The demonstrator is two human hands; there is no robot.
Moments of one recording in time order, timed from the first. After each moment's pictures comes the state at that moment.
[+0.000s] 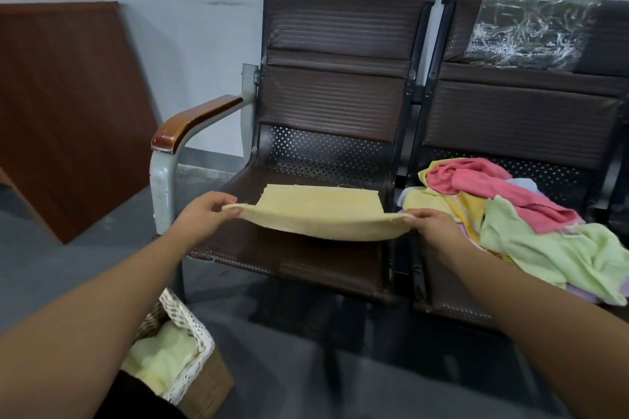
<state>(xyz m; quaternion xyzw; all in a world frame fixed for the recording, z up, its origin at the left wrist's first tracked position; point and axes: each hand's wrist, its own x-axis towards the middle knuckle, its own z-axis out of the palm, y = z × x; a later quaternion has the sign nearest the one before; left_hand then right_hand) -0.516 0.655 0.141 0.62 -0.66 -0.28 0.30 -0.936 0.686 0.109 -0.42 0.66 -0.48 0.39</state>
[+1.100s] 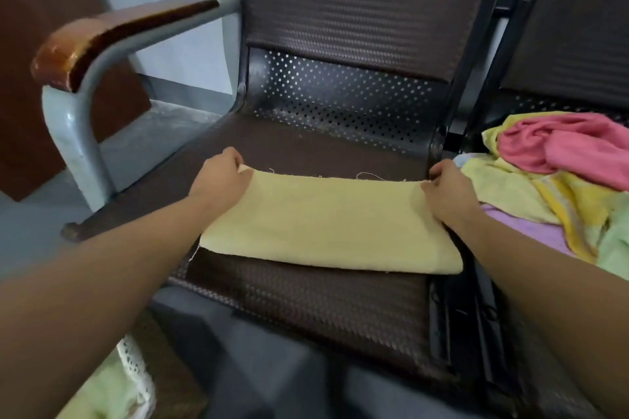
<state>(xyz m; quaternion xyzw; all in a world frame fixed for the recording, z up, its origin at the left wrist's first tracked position) -0.575 0.484 0.023 0.73 -0.63 -0.17 0.19 -0.946 0.504 0.004 -0.55 0.79 -0.25 0.16</state>
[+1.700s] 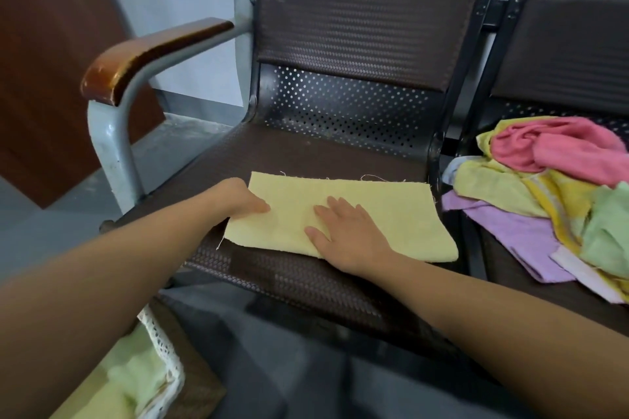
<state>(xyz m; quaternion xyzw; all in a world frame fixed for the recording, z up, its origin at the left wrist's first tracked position) -0.579 0.525 0.064 0.76 -0.58 -0.28 -0.01 -0.793 0.589 0.017 -0.78 0.59 0.00 0.19</state>
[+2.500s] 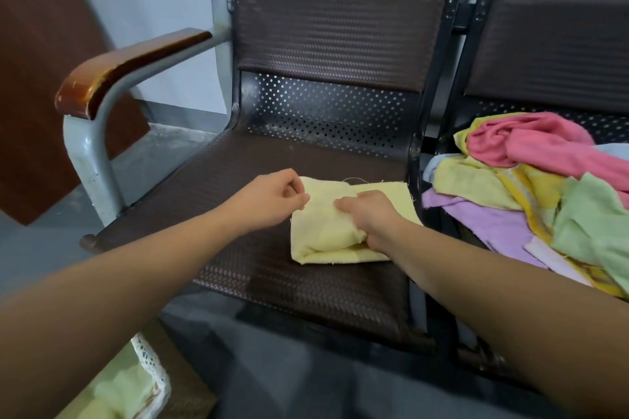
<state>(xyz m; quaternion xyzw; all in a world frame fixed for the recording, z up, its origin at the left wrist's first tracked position) -0.645 0.557 0.089 0.57 -0.76 -0.30 0.13 -0.832 0.565 0.043 -0.34 0.70 -0.36 0.52</state>
